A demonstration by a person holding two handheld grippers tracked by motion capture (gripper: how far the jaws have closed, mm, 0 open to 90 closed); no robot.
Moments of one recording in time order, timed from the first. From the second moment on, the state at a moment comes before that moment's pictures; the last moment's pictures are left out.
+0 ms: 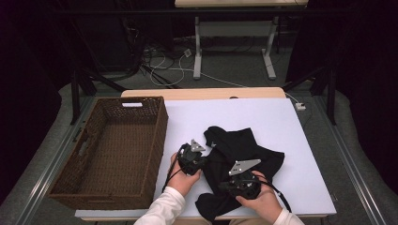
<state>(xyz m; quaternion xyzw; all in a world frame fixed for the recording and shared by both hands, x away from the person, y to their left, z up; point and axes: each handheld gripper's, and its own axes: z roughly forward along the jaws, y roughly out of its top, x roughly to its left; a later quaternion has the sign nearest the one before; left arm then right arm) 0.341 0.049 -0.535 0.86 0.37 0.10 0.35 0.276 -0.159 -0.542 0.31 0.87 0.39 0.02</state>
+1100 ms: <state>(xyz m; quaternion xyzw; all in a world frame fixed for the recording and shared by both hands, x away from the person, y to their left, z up) 0.307 0.091 -0.538 0.86 0.37 0.10 0.33 0.353 -0.219 -0.511 0.38 0.82 0.41 0.16</state>
